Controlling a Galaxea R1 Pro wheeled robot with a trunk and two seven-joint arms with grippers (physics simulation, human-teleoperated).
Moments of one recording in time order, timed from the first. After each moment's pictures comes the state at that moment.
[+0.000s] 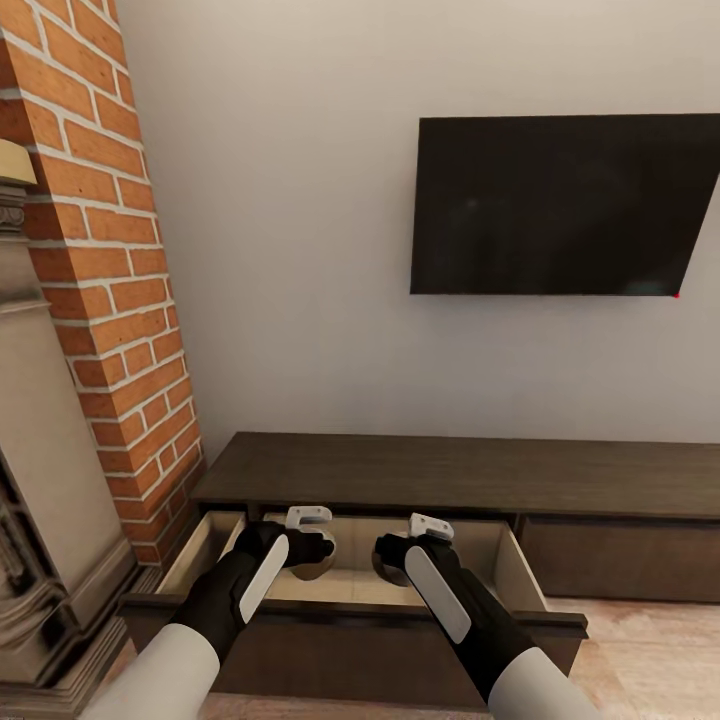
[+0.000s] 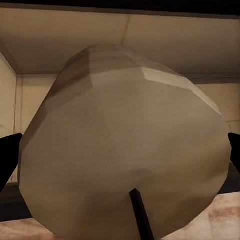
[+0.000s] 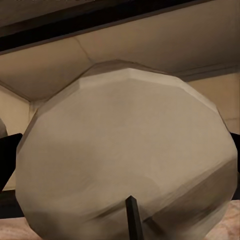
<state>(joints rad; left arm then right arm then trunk) -0.62 -0.09 -0.26 -0.85 0.34 0.75 0.15 -0.56 0.12 0.44 -0.95 -0.80 0.53 -0.64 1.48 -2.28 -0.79</state>
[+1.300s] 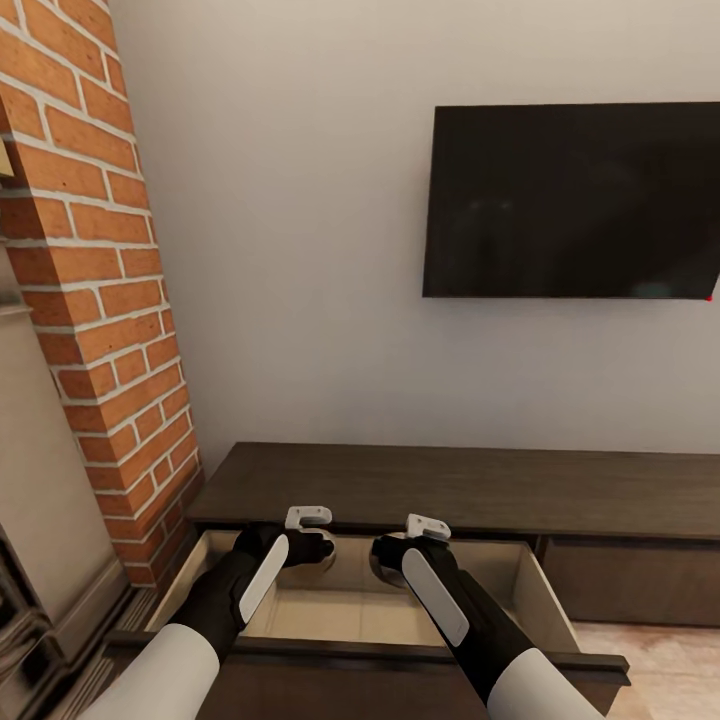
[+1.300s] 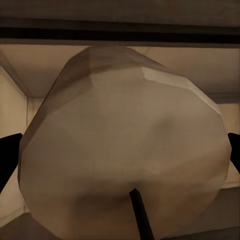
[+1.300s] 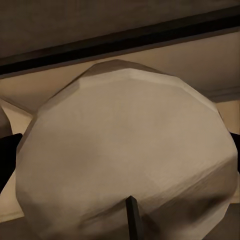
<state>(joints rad) -0.62 -0.09 -0.26 -0.85 0.34 0.75 0.15 -0.56 0.12 0.47 -0.95 -0.80 0.53 -0.63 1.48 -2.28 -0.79</state>
